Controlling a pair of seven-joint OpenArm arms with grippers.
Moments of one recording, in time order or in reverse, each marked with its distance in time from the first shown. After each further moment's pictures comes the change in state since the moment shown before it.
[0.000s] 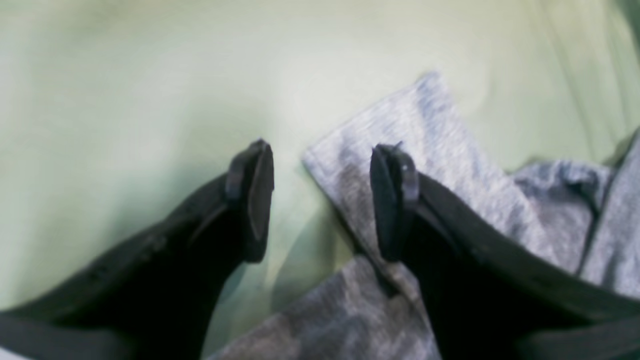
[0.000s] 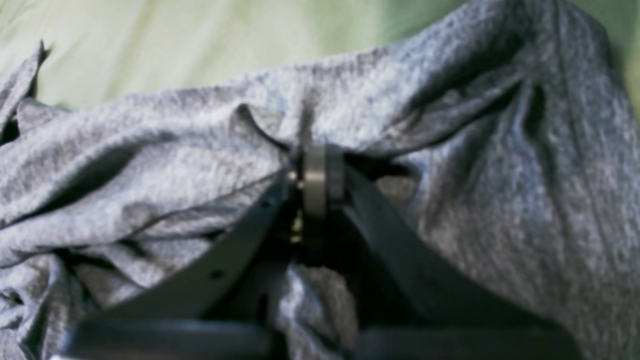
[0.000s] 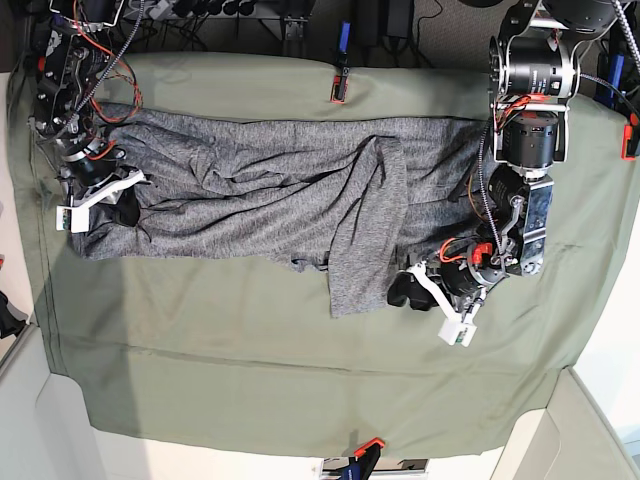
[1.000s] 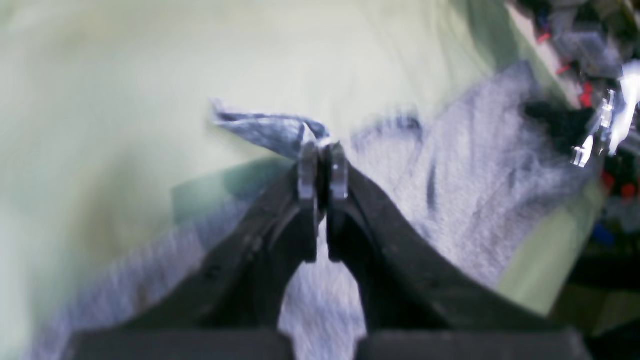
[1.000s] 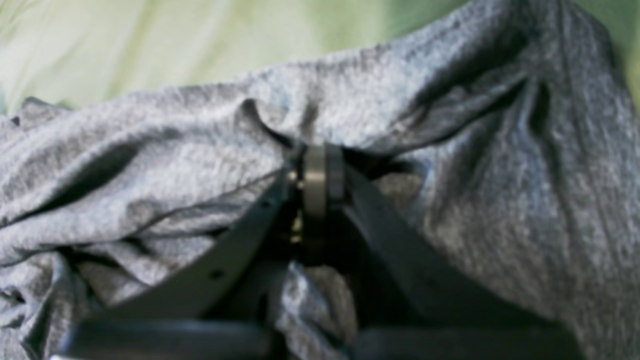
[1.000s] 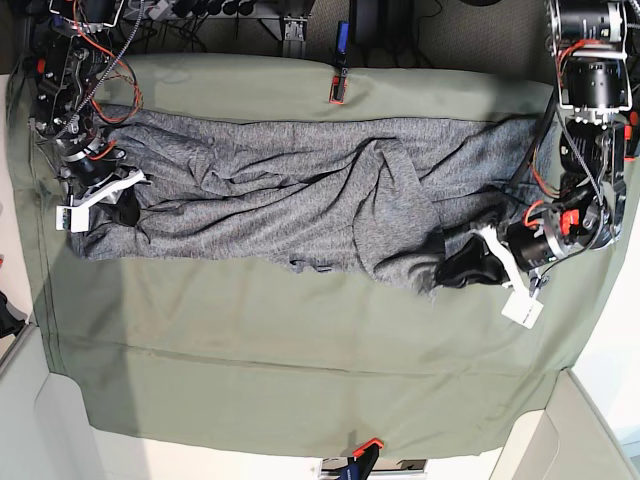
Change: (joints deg) left arm 18.2 -13.9 -8.0 30.7 -31.5 -5.6 20.8; right arm 0.0 0.0 0.0 0.0 -0.2 0.0 0.0
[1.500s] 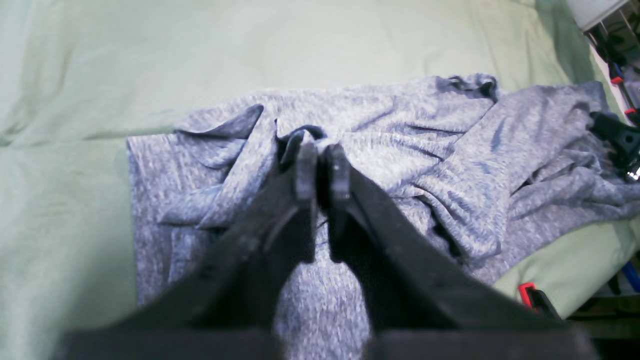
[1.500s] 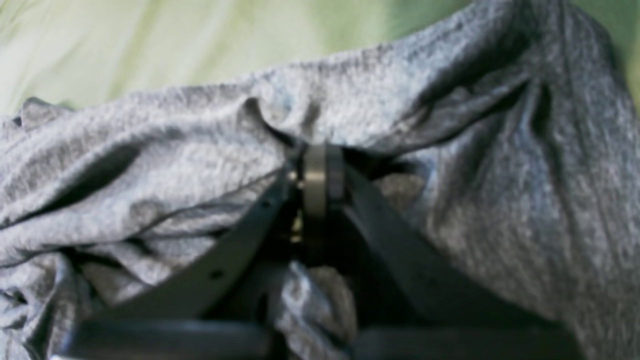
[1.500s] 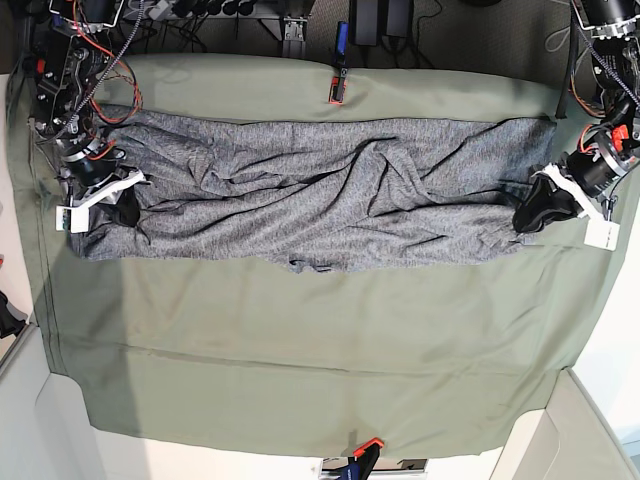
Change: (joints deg) left arm 17.0 2.7 -20.9 6.4 0.5 0.0 -2.6; right arm 0.2 0.0 0.0 0.0 0.2 0.1 0.0
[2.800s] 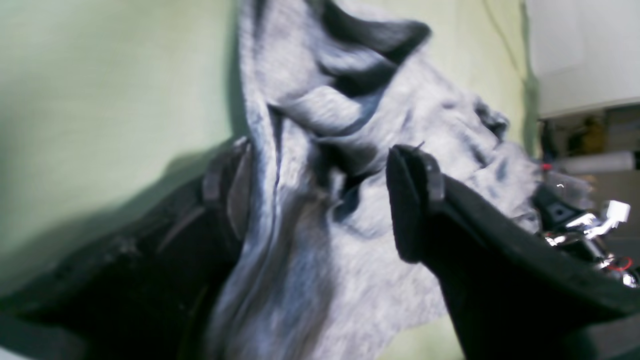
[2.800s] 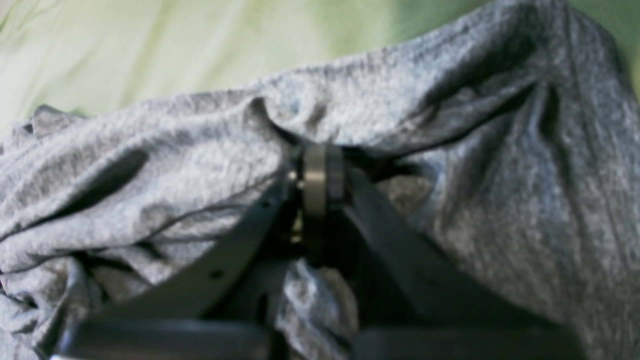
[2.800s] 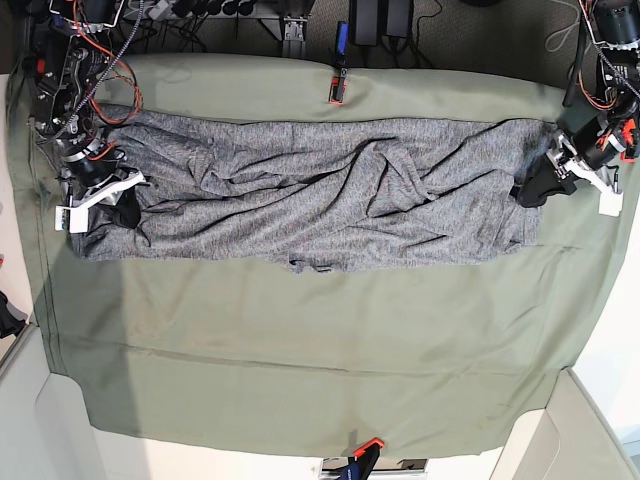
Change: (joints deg) left arm -4.2 -5.0 5.2 -28.8 -15.5 -0.7 6.2; right arm 0.0 0.0 0.0 0.0 1.5 0.0 0.0
